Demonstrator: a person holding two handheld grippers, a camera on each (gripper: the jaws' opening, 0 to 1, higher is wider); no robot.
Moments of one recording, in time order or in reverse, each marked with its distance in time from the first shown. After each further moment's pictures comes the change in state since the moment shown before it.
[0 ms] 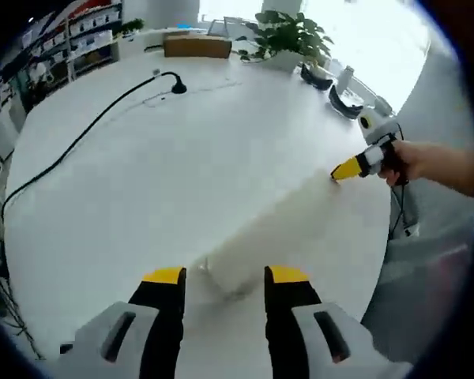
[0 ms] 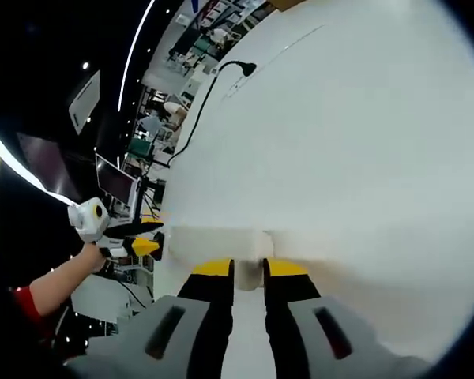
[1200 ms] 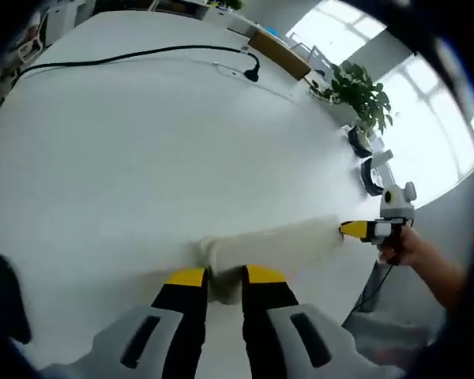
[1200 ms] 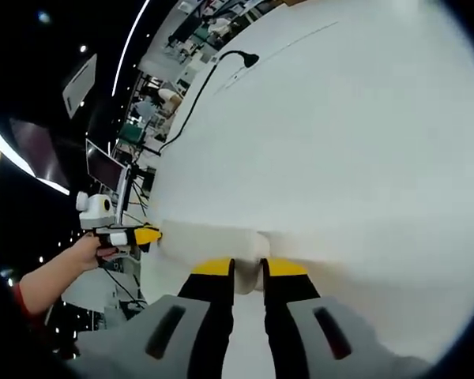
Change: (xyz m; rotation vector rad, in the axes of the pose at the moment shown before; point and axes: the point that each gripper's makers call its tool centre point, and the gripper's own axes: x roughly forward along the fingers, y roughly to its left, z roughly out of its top) left arm 0.022 -0.003 -0.030 -0.407 0.053 -0.061; right arm 0.013 -0.007 0.004 -0.042 0.067 -0.059
